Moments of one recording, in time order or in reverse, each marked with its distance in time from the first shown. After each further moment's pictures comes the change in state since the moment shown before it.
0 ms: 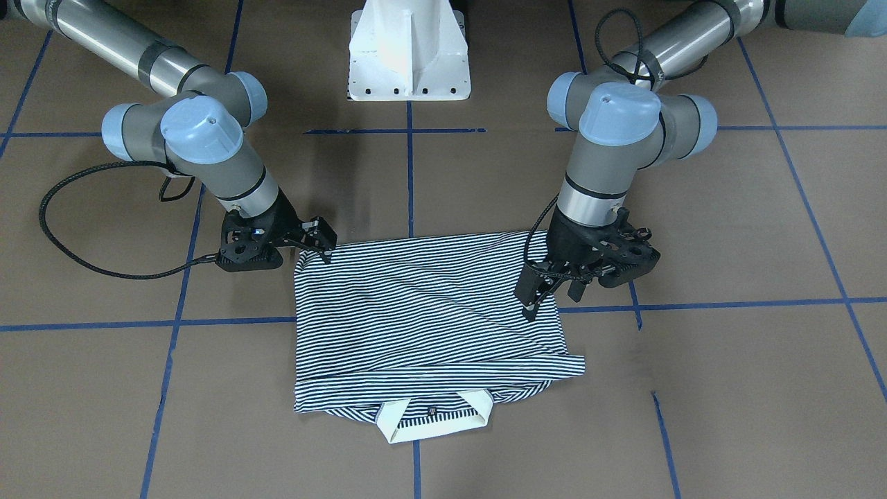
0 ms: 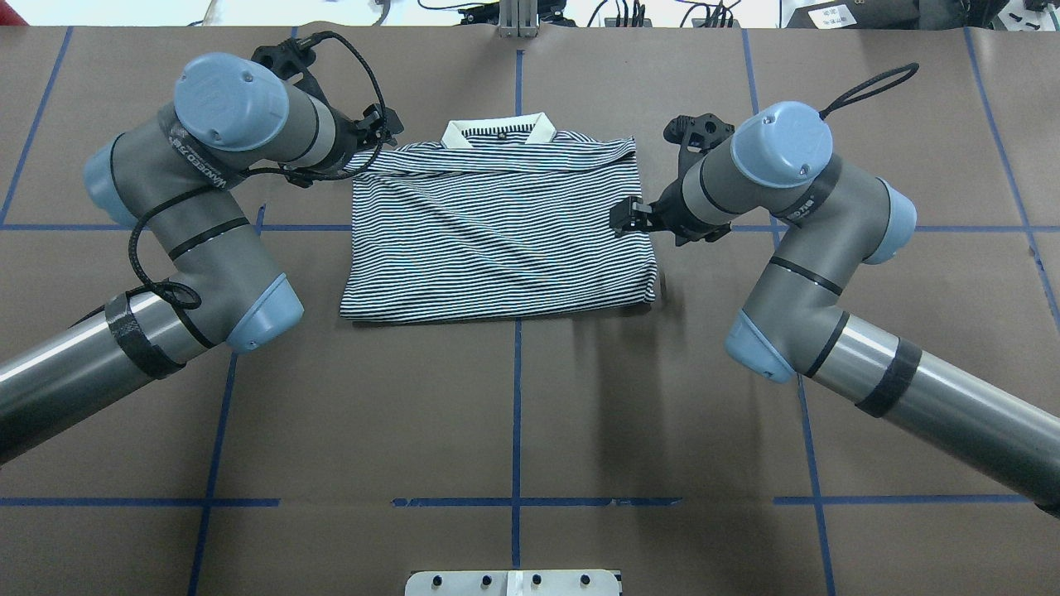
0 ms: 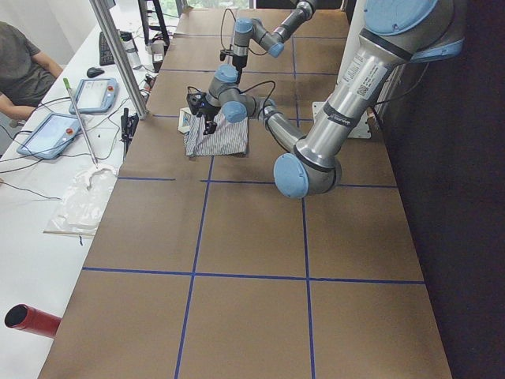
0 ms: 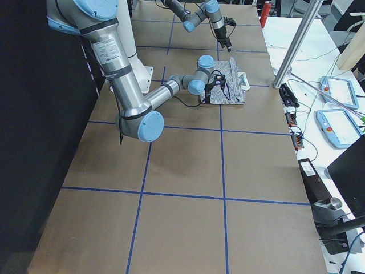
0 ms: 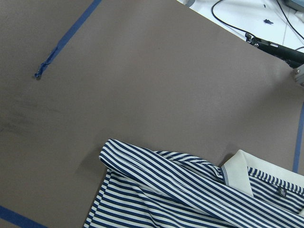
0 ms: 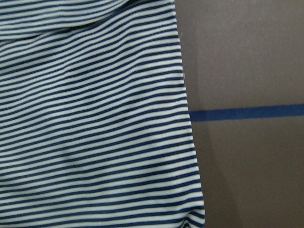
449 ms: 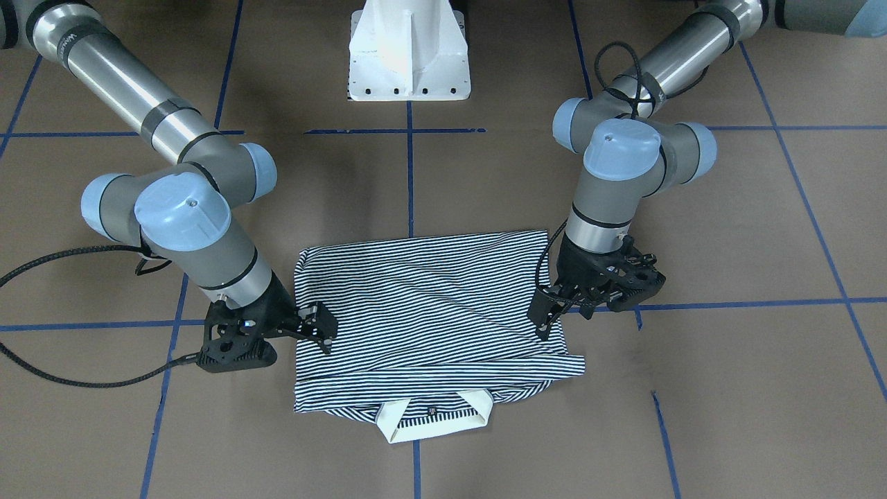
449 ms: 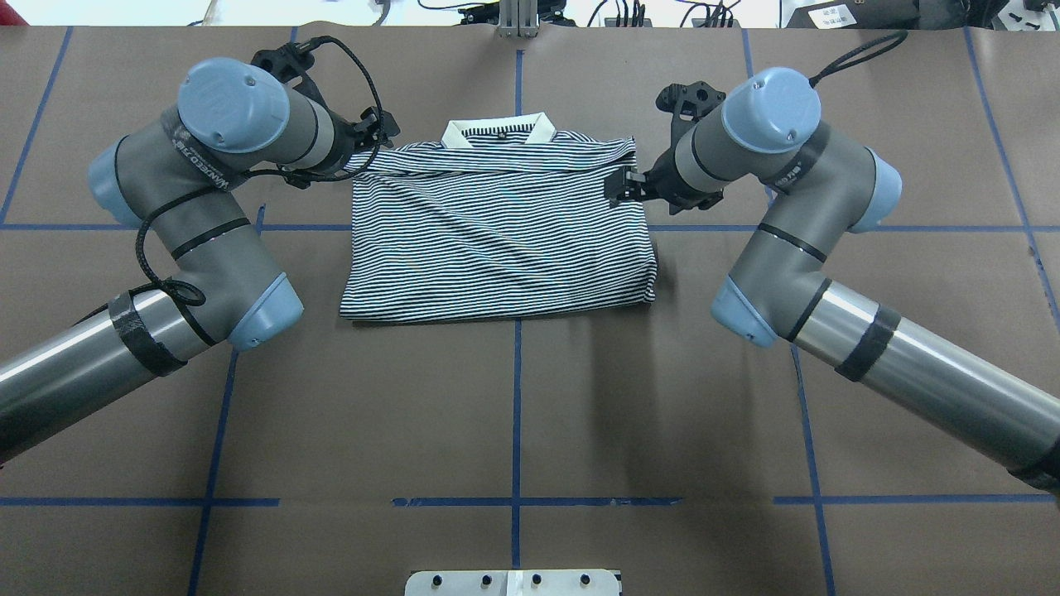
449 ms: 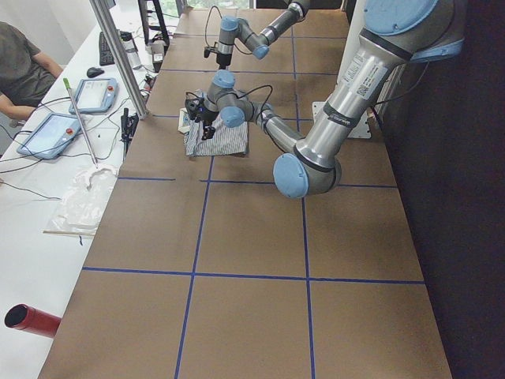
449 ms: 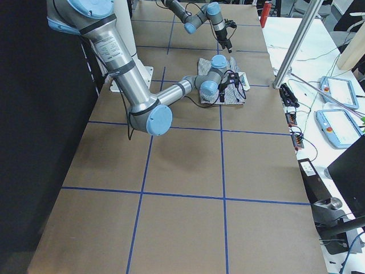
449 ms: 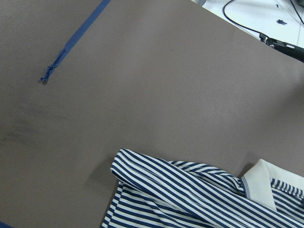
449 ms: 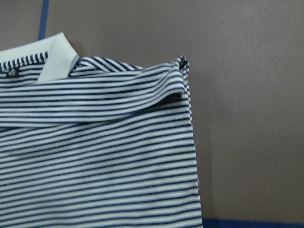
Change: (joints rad) left arm -0.001 -0.001 0.030 -0.016 0.002 0.005; right arm 0.089 0.075 -0.134 0.119 0.017 -0.047
